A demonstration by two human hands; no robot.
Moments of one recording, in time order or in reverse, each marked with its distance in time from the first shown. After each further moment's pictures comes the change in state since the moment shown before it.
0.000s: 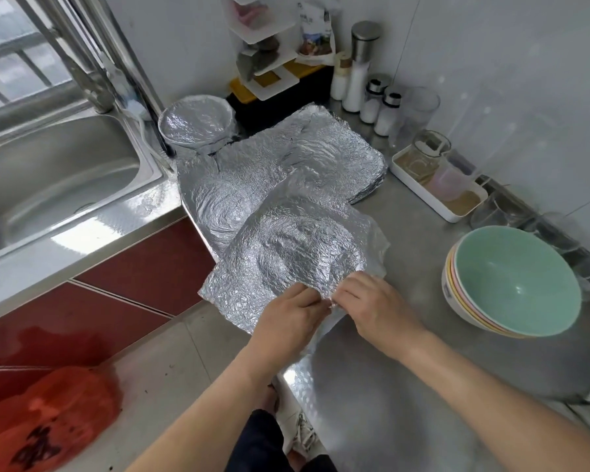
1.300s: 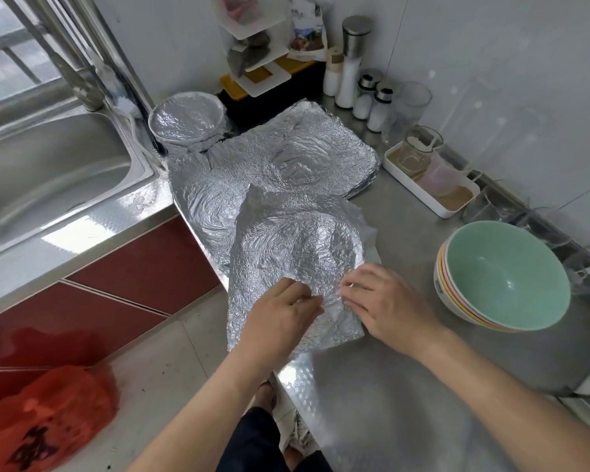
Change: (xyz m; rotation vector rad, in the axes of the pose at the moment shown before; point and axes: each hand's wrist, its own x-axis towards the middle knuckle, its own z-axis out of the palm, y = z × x) left_hand 0.003 0.007 -0.008 -0.011 0.039 -0.046; right_hand -0.016 0.018 -0.021 0.082 0.001 0.062
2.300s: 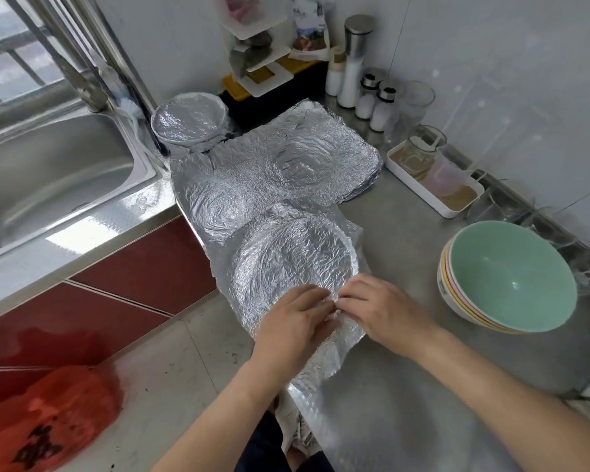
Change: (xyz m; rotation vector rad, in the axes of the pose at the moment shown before) left_hand -0.006 0.015 0.014 -0.101 -0.097 -0.122; right_hand 0.002 0.001 0.013 0.031 -0.066 -0.161
